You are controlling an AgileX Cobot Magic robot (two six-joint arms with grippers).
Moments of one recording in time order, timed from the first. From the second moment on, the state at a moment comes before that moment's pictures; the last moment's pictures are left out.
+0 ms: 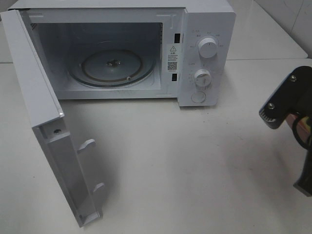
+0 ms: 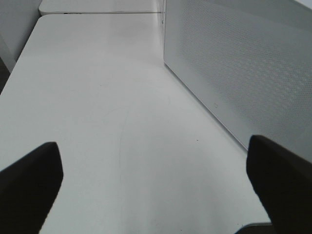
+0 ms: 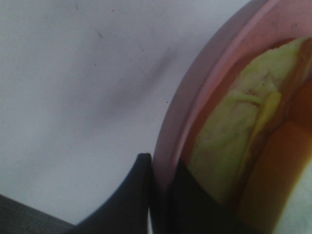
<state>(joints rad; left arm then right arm) 0.00 0.00 -0.52 -0.05 1.07 0.03 0.67 1.19 -0.62 -0.59 0.91 0.27</state>
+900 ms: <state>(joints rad) 0.00 0.00 -0.52 -0.05 1.07 0.03 0.54 1.53 -0.78 -0.68 0.89 0.50</state>
